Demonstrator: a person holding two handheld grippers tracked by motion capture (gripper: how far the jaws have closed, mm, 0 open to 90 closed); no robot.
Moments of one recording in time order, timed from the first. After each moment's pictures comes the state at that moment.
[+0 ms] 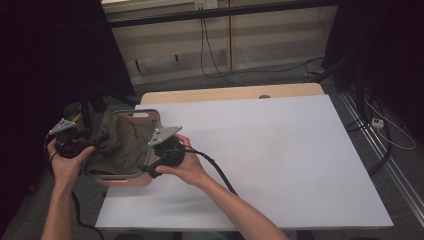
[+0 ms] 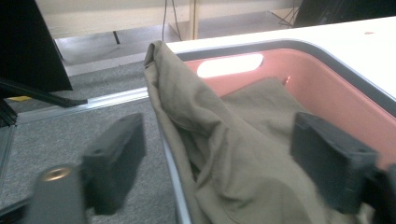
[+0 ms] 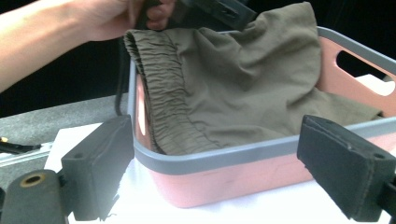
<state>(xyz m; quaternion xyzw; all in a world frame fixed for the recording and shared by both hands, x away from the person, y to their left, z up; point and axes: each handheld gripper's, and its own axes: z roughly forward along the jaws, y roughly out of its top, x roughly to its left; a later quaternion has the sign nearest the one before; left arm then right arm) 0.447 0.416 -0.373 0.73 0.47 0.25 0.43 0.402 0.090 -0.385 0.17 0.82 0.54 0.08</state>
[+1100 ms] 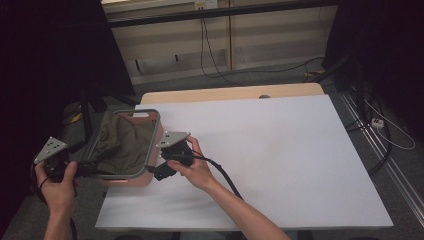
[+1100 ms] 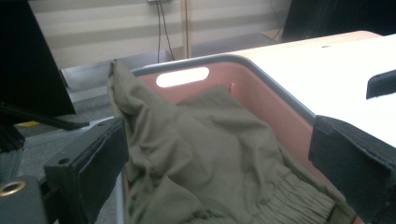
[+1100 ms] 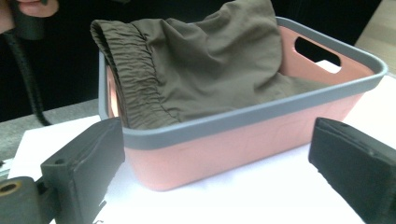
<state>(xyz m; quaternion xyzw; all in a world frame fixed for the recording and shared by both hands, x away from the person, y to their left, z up) 0.358 0.389 -0.350 0.71 0.44 0.28 0.47 0.391 0.073 -0.394 0.22 0.81 0.53 0.12</state>
